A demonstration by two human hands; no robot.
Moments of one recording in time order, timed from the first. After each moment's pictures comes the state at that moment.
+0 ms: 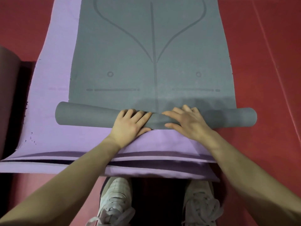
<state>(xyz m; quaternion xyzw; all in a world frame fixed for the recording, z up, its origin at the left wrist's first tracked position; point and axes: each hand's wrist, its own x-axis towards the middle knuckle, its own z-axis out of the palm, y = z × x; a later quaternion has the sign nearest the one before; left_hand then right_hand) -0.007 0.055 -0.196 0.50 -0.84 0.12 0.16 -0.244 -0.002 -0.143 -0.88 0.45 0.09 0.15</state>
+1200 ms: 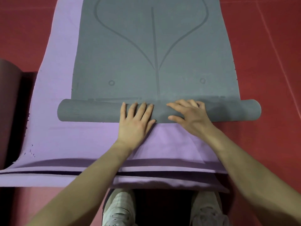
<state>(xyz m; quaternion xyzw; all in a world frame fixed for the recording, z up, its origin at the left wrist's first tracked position) -0.026 0.025 -0.179 0.63 -0.77 0.10 0.11 -0.232 -0.040 -0.141 -0.84 0.52 0.00 0.17</state>
